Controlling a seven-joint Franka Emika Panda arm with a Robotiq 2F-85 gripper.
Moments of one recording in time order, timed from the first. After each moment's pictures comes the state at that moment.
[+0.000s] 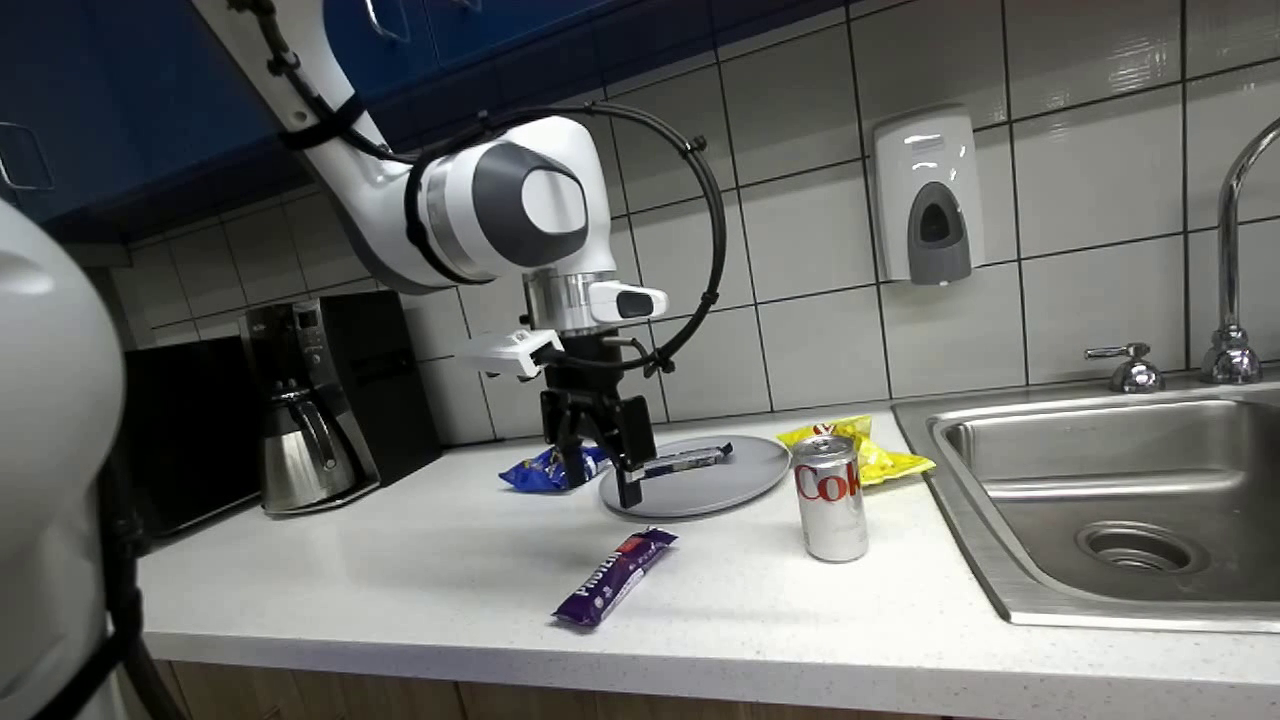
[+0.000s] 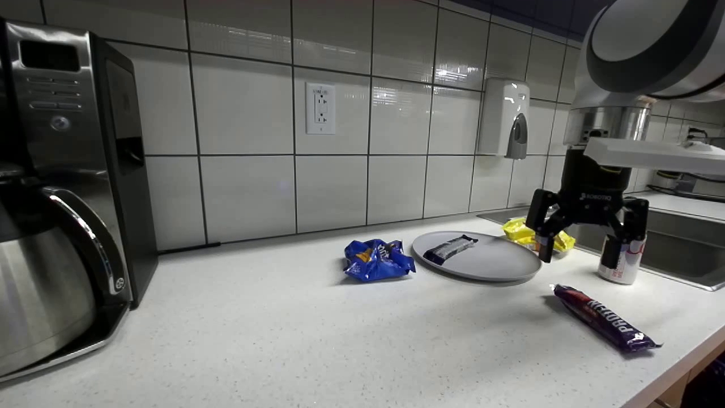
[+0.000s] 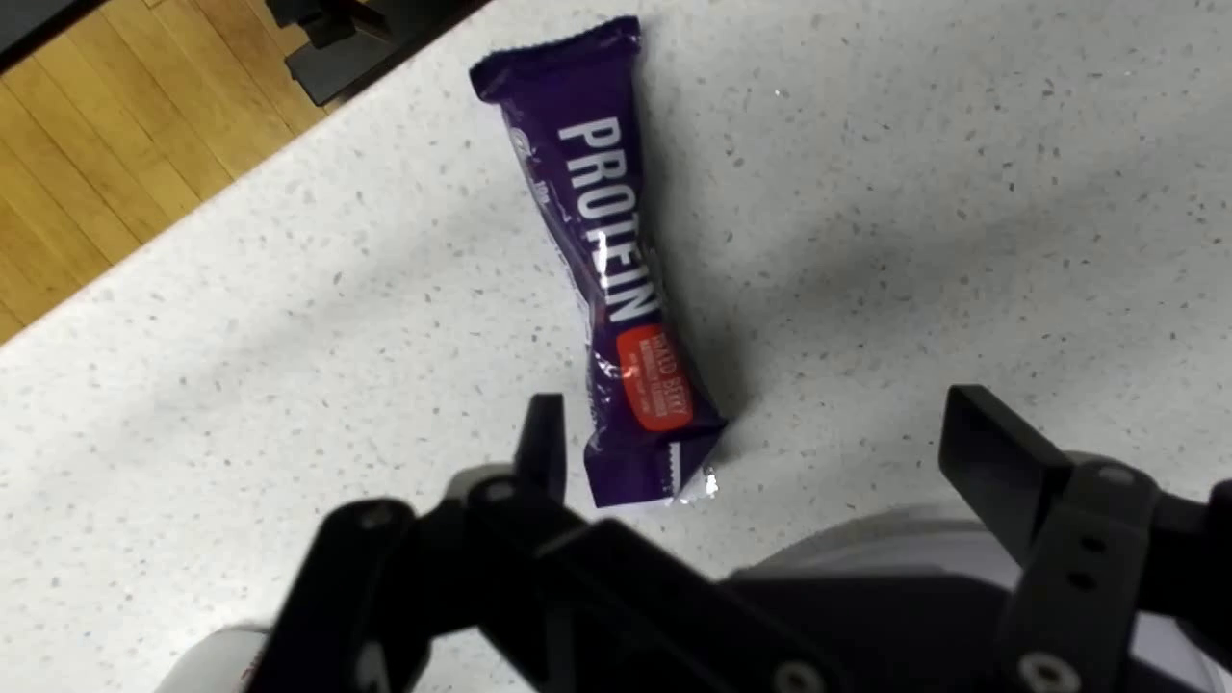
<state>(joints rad) -0.03 -0.14 -0.08 -2.66 0.06 2.50 0.30</state>
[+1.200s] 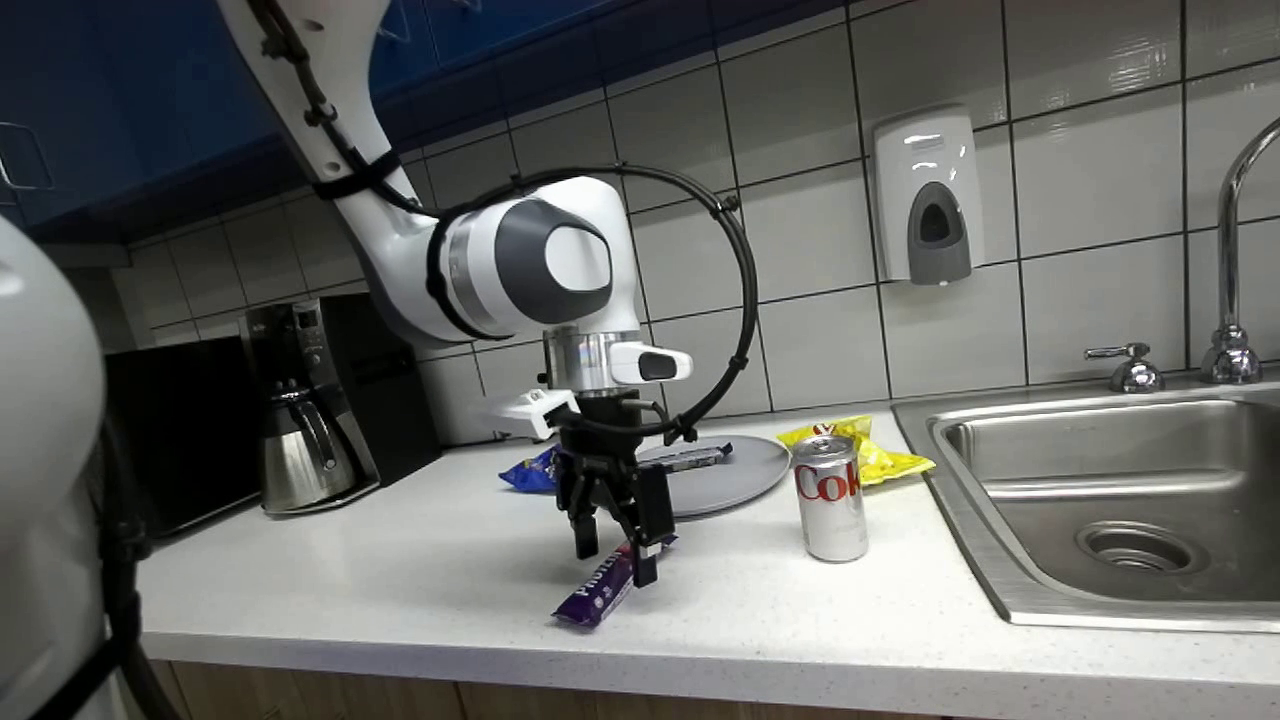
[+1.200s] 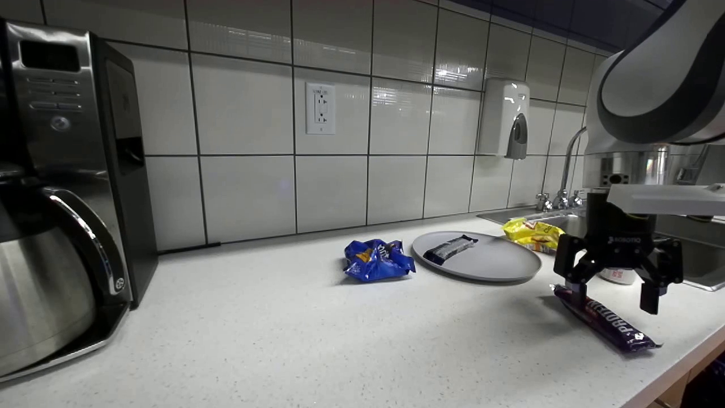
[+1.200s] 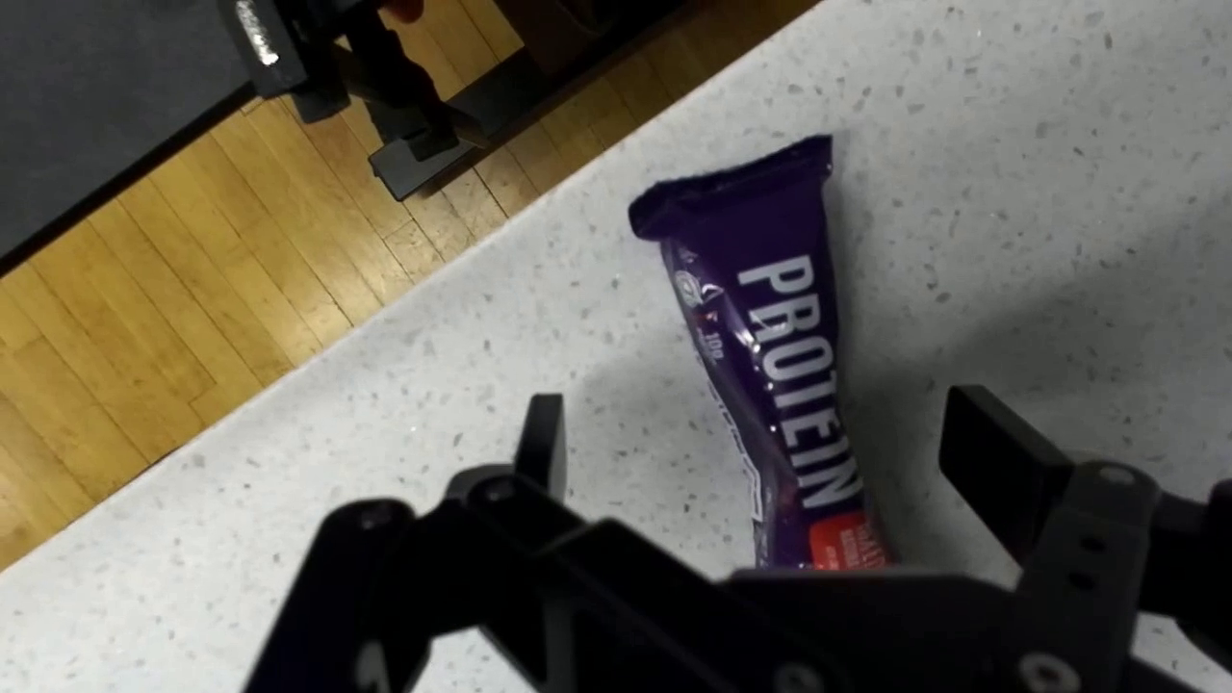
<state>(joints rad) -0.07 -0.03 -0.09 -2.71 0.03 2.53 0.30</state>
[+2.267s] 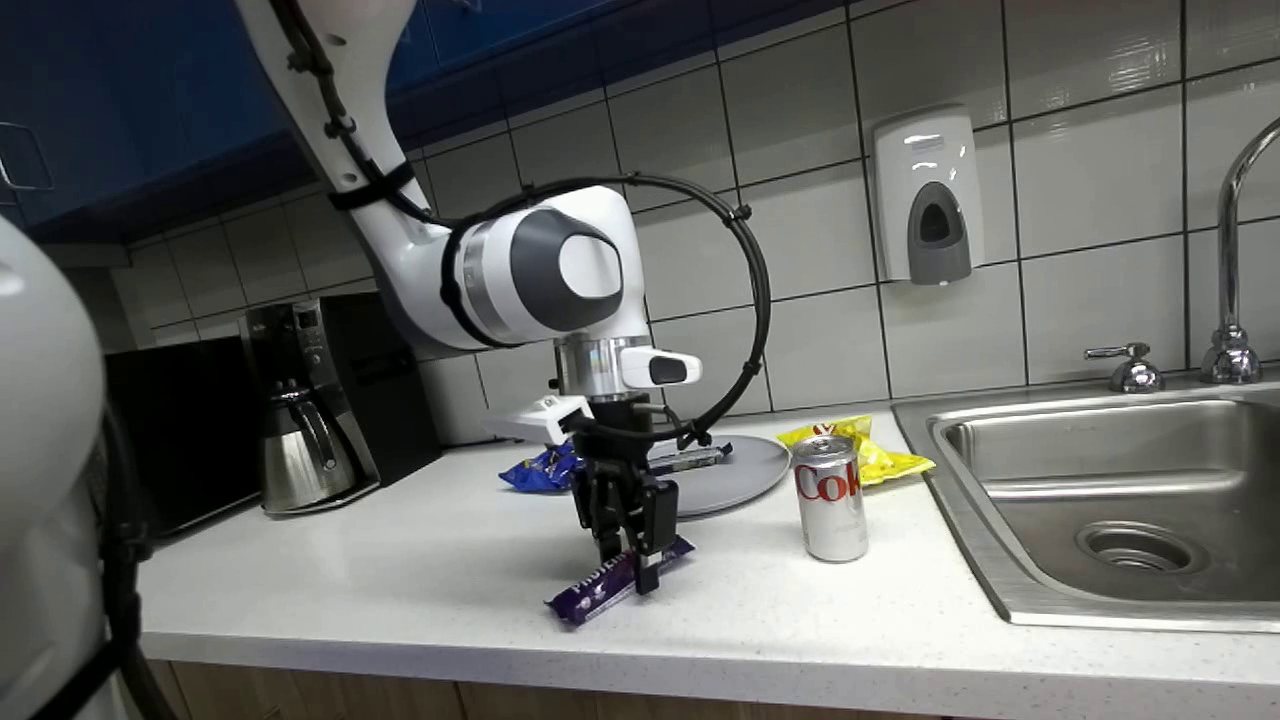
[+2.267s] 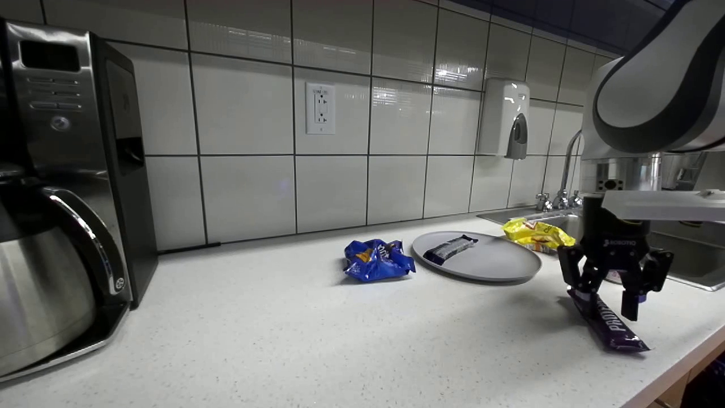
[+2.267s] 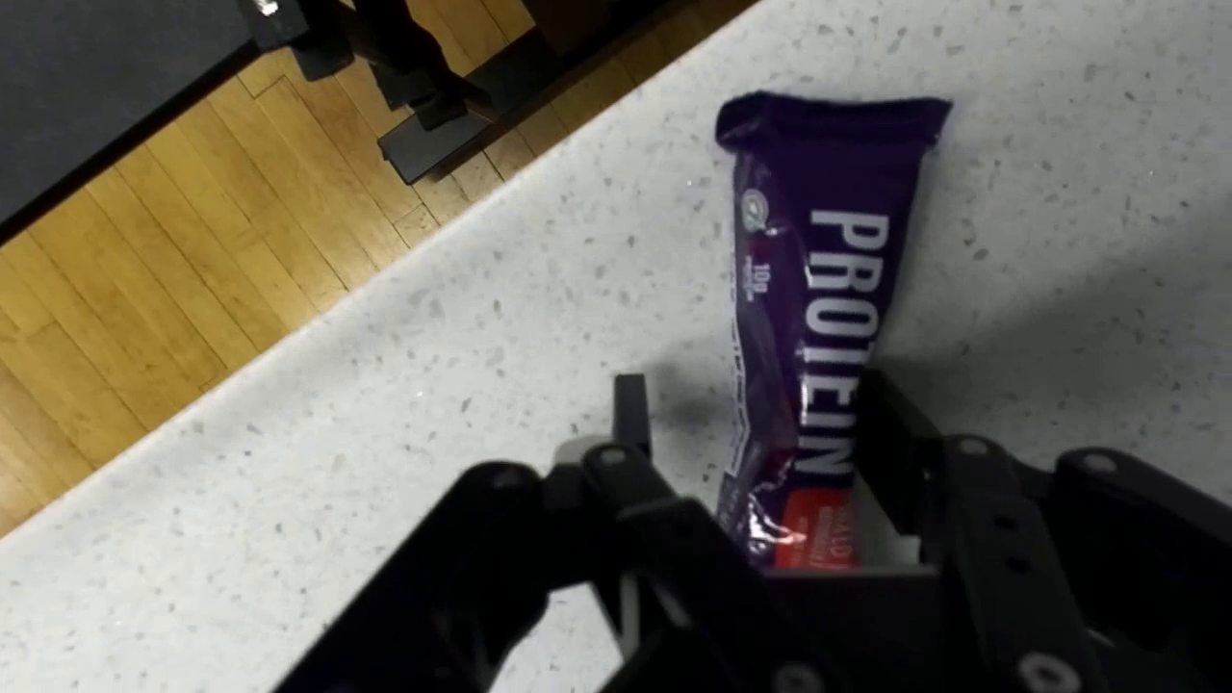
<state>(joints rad) -0.07 0.00 -0.11 -2.68 0.00 2.55 0.31</state>
